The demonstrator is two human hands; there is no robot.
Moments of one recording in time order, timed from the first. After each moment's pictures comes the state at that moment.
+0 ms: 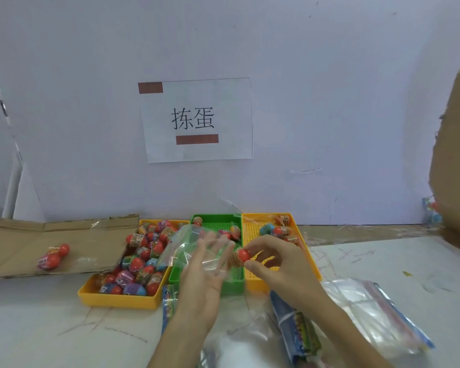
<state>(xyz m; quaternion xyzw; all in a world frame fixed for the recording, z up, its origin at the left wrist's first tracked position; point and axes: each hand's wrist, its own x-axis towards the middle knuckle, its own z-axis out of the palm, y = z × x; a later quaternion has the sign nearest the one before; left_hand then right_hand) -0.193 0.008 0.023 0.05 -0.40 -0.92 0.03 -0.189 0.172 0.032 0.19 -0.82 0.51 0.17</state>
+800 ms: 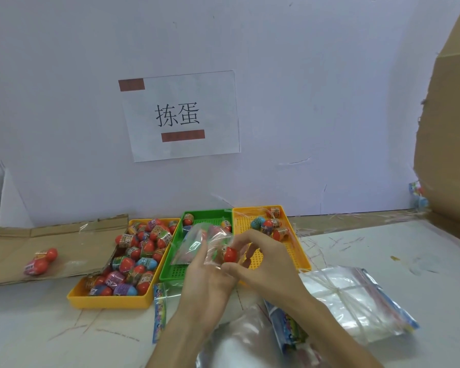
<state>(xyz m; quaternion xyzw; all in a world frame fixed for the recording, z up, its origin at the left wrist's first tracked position) -0.182 0.023 0.024 -0.01 -0.34 -0.93 -0.15 -0.185 0.161 0.025 0.19 -0.82 0.49 0.22</state>
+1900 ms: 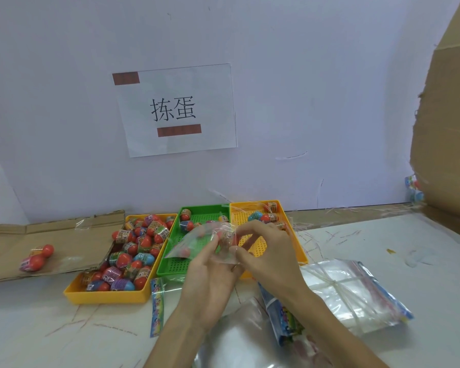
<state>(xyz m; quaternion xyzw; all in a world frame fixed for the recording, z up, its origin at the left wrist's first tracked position) -0.179 0.030 0.025 -0.07 -0.35 -0.92 -0.16 -0.187 0.162 0.024 0.16 -0.82 0.47 0.30</state>
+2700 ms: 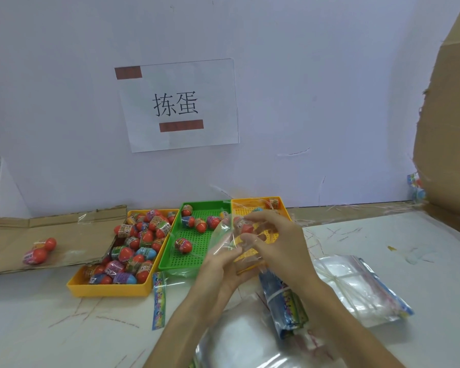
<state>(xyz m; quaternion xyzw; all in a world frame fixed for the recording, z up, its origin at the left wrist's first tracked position) -0.178 0.034 0.019 -0.11 -0.49 -0.85 -0.15 -0.195 0.179 0.025 0.14 -0.80 0.51 0.29</state>
